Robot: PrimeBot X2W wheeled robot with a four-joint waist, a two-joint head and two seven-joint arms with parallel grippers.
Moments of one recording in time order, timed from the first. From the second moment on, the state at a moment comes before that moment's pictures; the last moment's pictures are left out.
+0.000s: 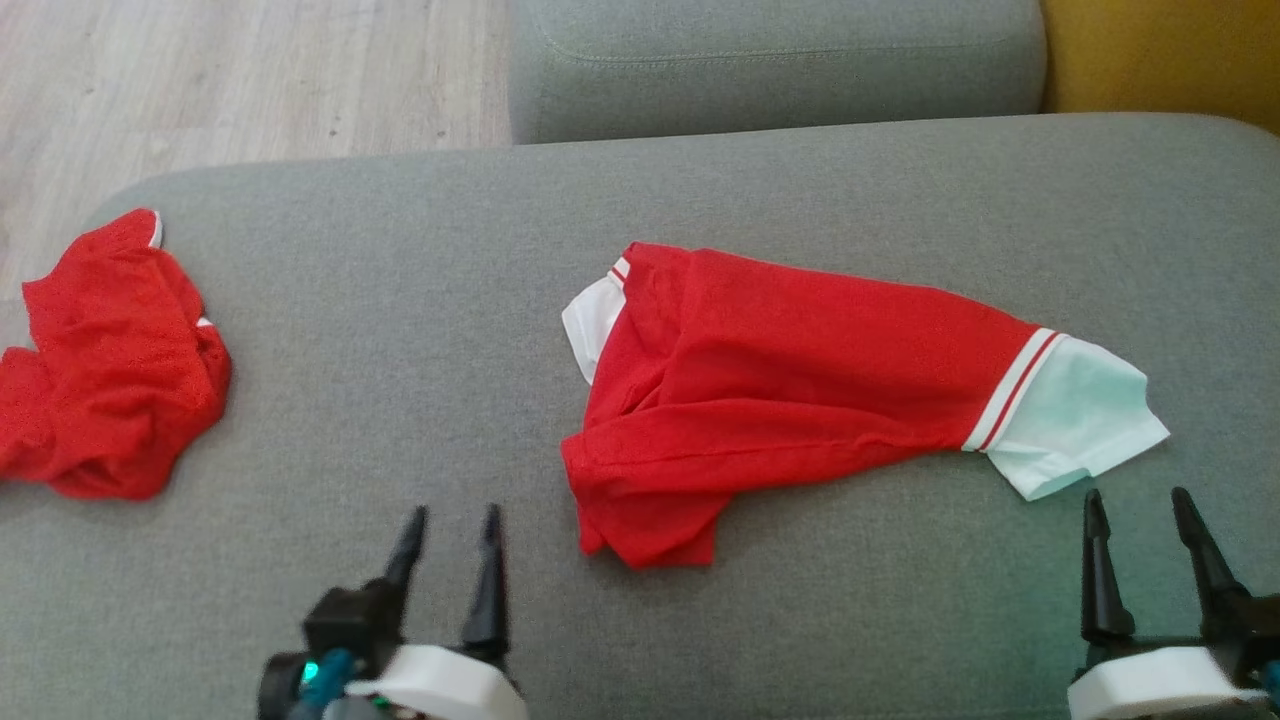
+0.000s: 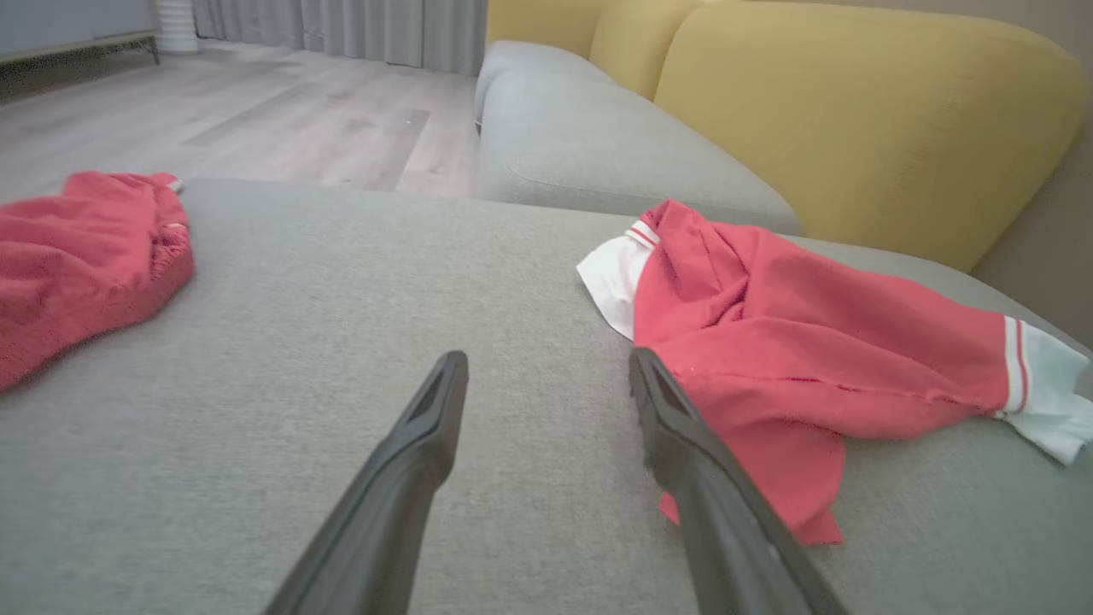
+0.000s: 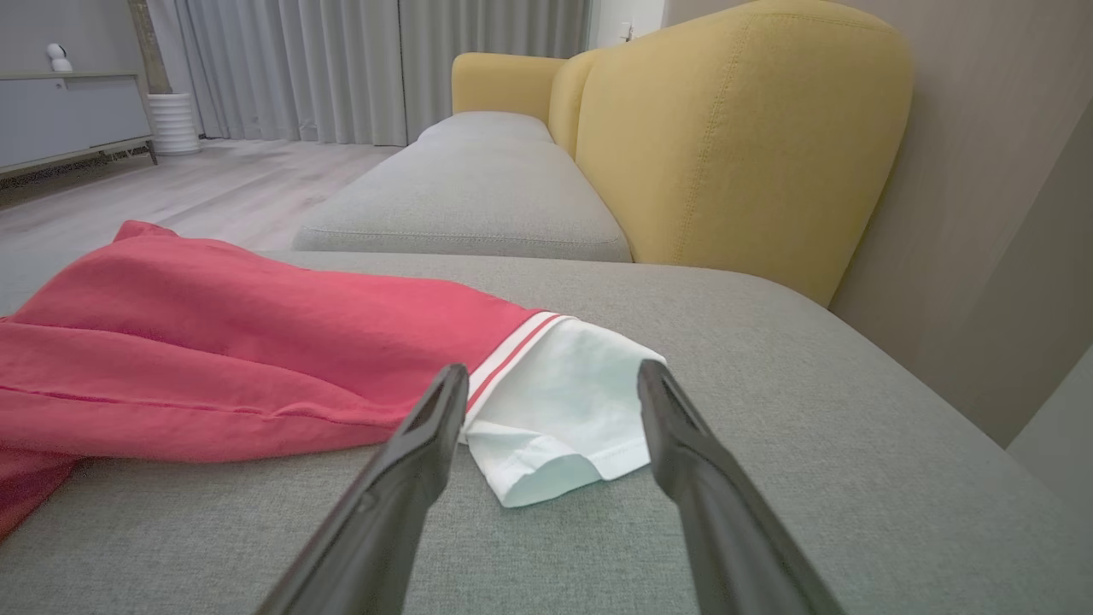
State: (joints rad) left arm 0.10 0.05 -0.34 0.16 -0.25 0.15 -0.25; right arm 0.14 -0.04 -0.19 0.18 -0.05 0.13 -0.25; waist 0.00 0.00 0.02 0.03
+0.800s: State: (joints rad) left arm -0.22 0.05 -0.60 0.51 -0.61 0.17 -0.18; right arm 0.13 -0.04 -0.14 0.16 -0.04 0.13 -0.25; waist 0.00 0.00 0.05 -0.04
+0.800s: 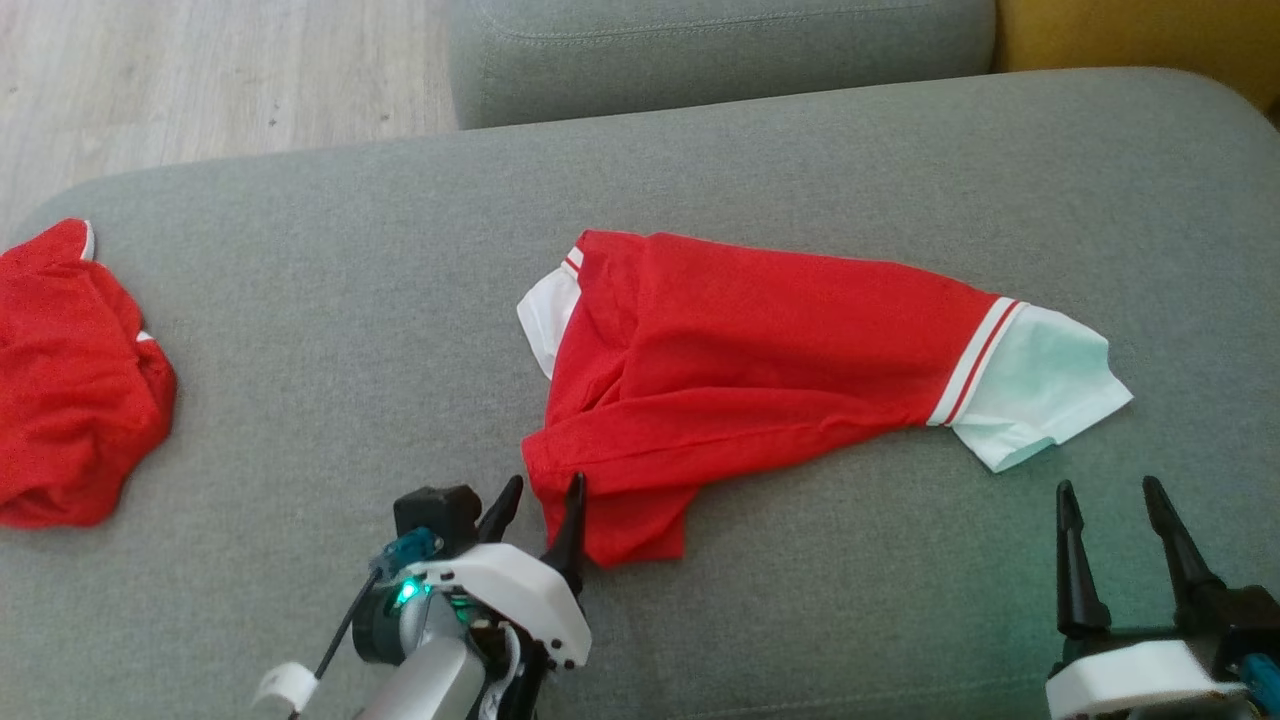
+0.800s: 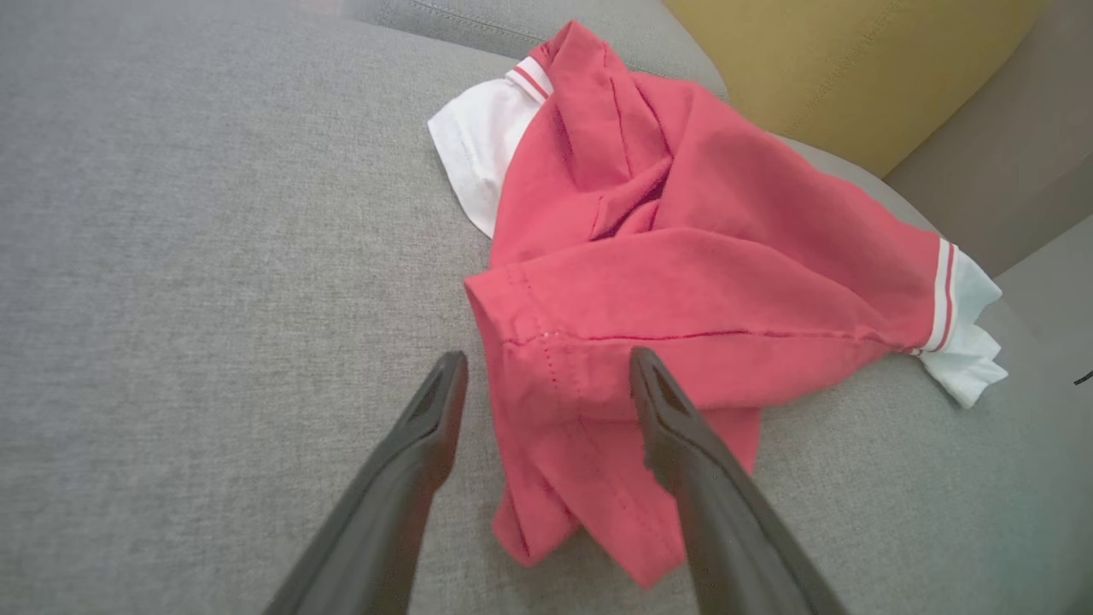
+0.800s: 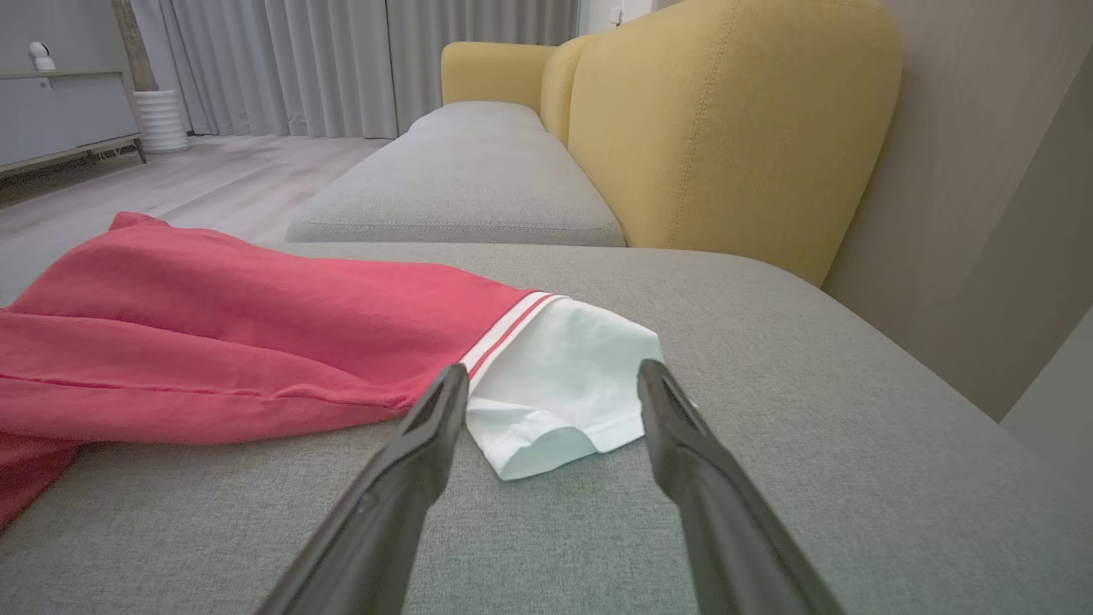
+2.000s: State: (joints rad) left arm -0.68 0.21 -0.53 0.54 -0.58 0.07 -0.22; right arm 0.09 -0.04 -0.13 0.22 0.03 0.13 -0.25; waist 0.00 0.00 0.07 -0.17
